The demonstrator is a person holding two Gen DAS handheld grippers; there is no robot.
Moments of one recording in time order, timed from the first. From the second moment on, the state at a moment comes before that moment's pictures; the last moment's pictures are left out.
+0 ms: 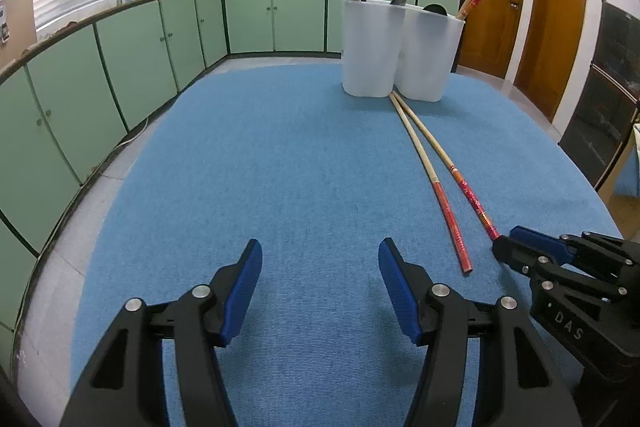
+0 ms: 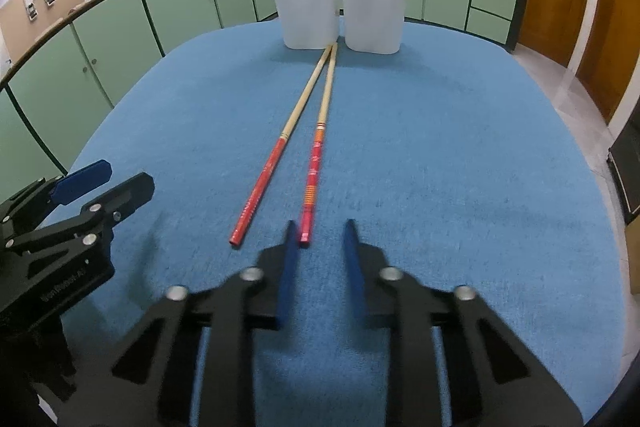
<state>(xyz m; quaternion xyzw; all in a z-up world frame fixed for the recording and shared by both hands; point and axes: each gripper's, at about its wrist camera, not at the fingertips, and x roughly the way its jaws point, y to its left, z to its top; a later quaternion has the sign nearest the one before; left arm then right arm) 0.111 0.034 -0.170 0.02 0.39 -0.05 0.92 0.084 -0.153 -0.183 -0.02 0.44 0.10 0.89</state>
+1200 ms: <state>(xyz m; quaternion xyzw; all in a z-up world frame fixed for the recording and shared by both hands) 0.110 -0.042 -0.183 0.02 0.43 -0.12 0.90 0.080 -0.211 -0.183 0.03 0.44 0.09 0.89</state>
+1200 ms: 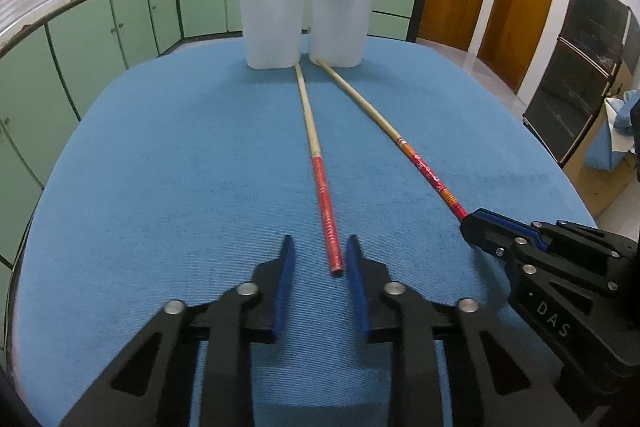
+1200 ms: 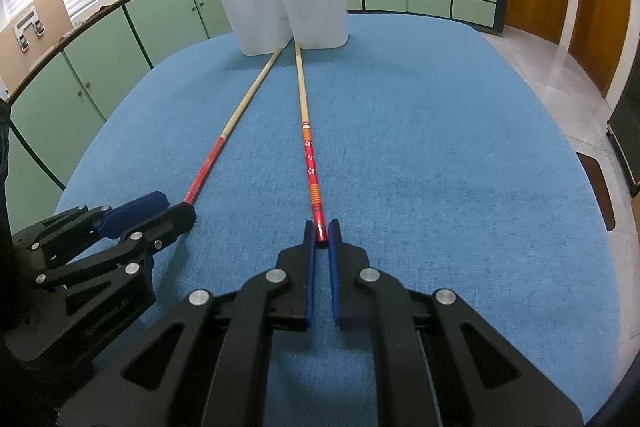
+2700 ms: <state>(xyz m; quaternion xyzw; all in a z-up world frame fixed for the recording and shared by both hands) 0.094 -0.017 -0.025 0.00 0.24 -0.14 0.96 0.079 -0.216 -0.018 0.01 0.29 0.15 0.94</state>
